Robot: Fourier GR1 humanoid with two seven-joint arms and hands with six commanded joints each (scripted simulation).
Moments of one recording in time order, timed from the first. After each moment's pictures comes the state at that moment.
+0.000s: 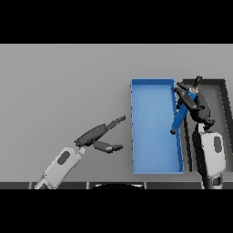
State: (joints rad) left arm -0.26 0.26 -0.56 -1.60 0.04 -0.26 0.07; right arm -0.32 -0.42 -0.01 -1.63 -0.48 -0.19 0.61
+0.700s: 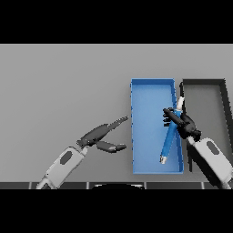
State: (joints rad) left arm -0.28 0.24 -0.57 -1.60 0.03 -0.24 0.11; right arm -0.29 -0.75 0.52 -1.57 -0.91 -0.49 0.61
